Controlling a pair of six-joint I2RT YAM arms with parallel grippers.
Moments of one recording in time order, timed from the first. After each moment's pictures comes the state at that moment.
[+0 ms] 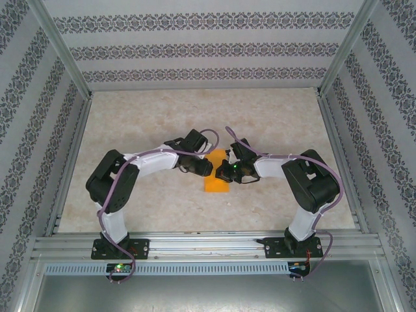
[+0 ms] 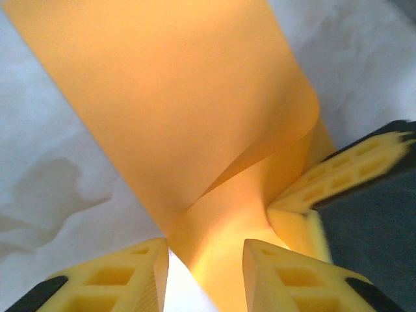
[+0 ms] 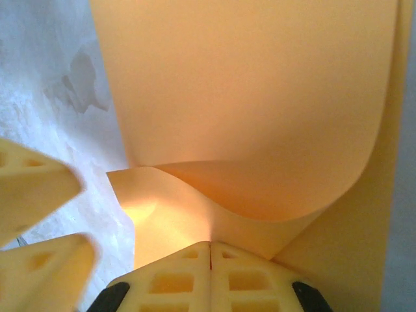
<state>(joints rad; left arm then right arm) -0.63 1.83 1.17 -0.44 0.23 -0.28 0.51 1.77 0.81 -0.07 -0.55 0.82</state>
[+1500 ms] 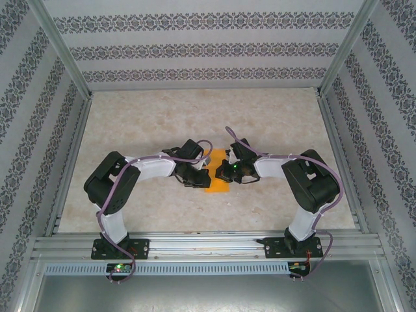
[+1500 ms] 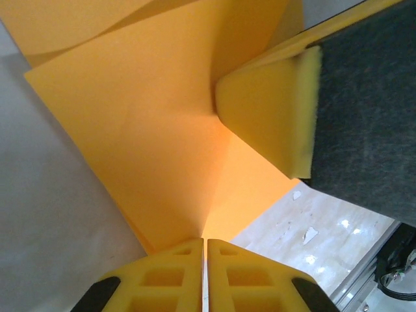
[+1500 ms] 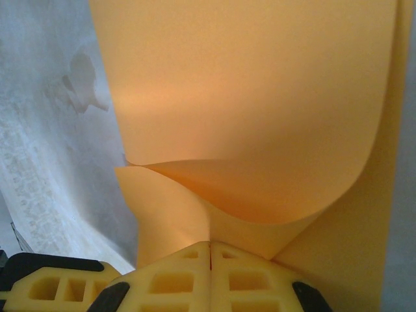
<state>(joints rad) -0.64 1.83 1.02 -0.37 0.52 -0.54 0.51 1.77 0.81 -0.07 -0.55 0.82</state>
